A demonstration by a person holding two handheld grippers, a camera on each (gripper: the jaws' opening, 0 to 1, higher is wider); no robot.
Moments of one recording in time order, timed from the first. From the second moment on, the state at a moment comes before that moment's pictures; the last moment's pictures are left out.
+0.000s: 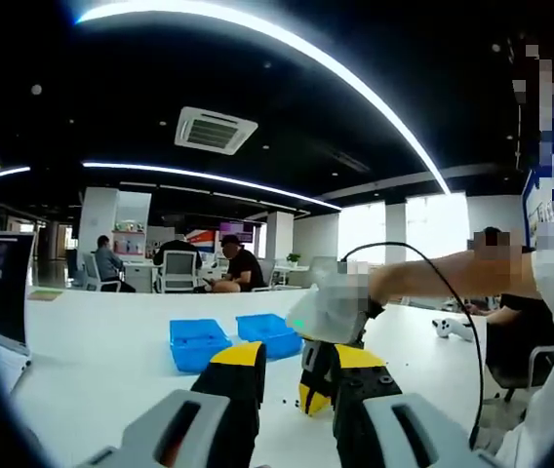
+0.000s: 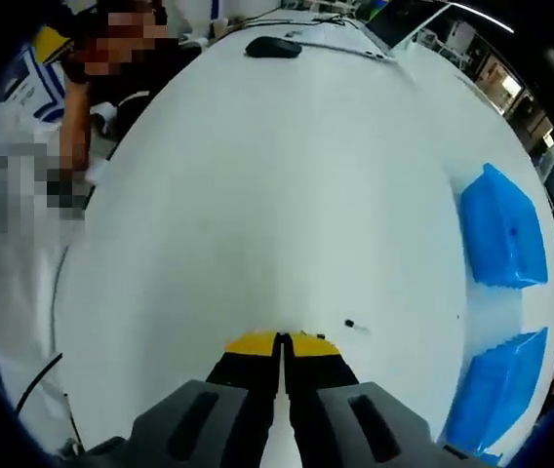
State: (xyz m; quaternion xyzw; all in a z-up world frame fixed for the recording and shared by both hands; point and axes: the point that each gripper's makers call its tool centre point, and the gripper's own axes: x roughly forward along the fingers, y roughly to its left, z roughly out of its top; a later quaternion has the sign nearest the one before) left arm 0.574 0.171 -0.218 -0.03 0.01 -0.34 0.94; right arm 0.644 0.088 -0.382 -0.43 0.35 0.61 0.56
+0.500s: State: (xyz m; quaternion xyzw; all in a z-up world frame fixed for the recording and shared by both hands) left arm 0.574 0.164 -0.219 -0.03 0.01 -0.34 0.94; right arm 0.659 0.024 -0.275 -0.14 0.24 0.53 0.80
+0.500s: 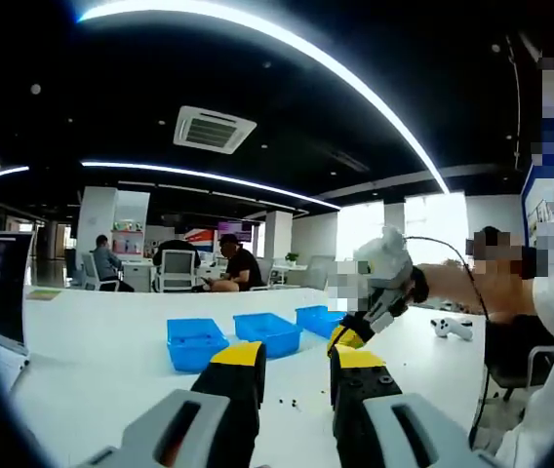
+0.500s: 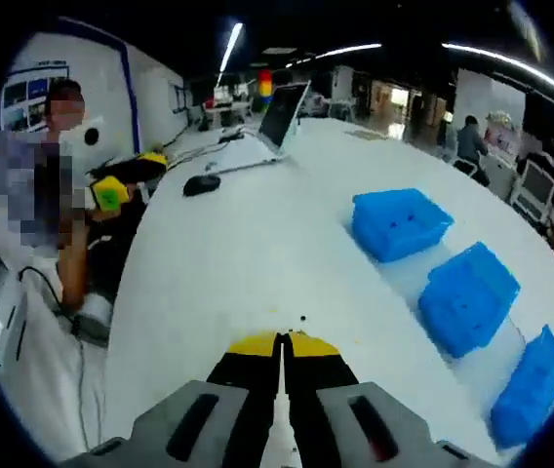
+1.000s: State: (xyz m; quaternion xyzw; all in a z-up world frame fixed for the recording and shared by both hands) left arm 0.577 0.155 -0.228 -0.02 0.02 -0.35 0.94; right arm 0.622 -0.094 -0.215 -0.08 0.07 0.38 0.92
